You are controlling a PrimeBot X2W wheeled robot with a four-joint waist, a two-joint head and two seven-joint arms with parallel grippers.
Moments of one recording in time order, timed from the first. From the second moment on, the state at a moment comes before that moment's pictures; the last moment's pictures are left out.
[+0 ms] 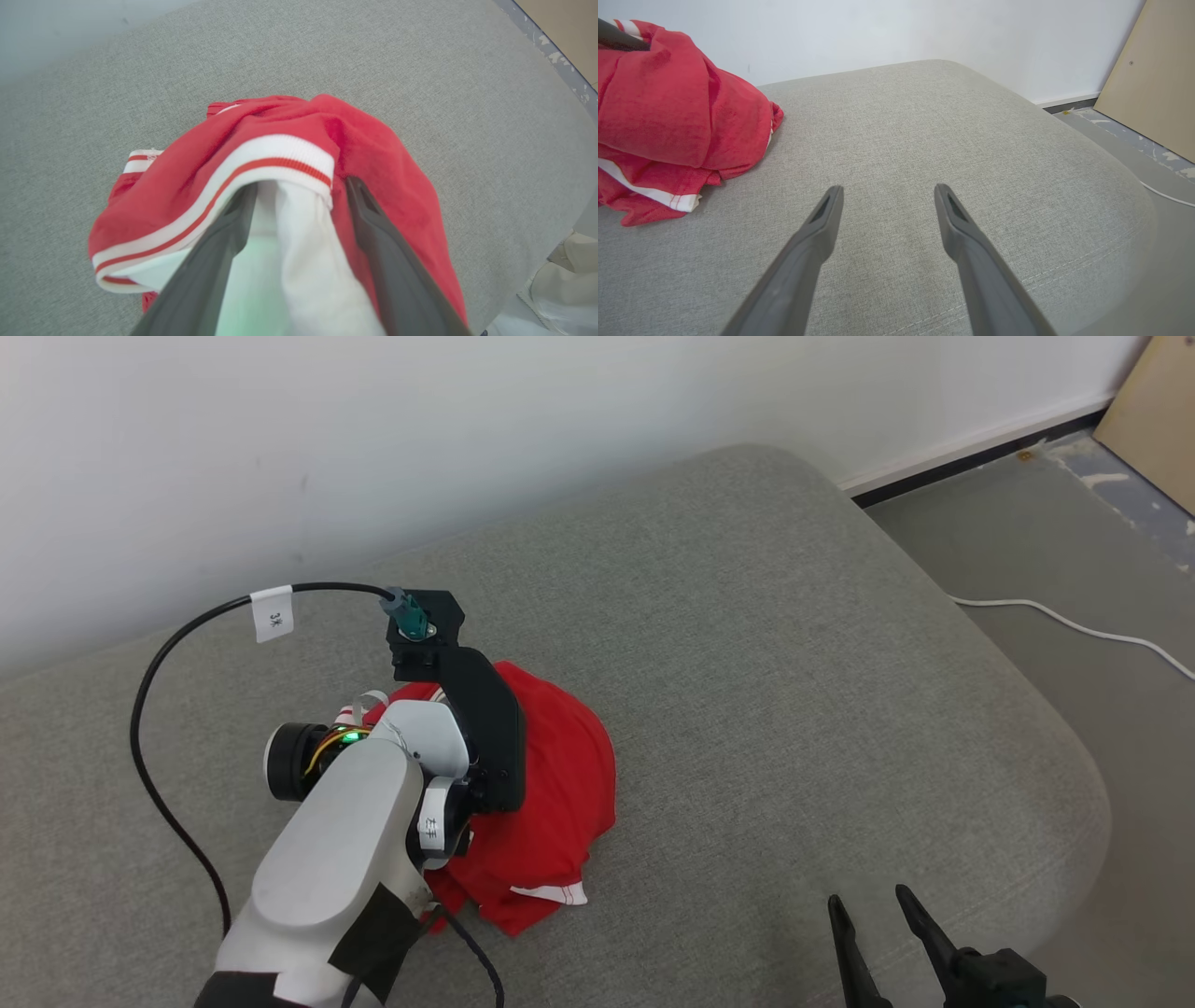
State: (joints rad) left arm -0.76 0.09 -0.45 0.56 -0.48 0.15 0.73; right arm 0.04 -0.05 0.10 0.24 0.10 0.13 -0.18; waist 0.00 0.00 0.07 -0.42
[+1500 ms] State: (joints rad) left arm -0.96 0.41 -0.20 0.28 -0.61 0.00 0.55; right arm 0.07 -0.05 0.12 0.22 0.12 0.13 -0.18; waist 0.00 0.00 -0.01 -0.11
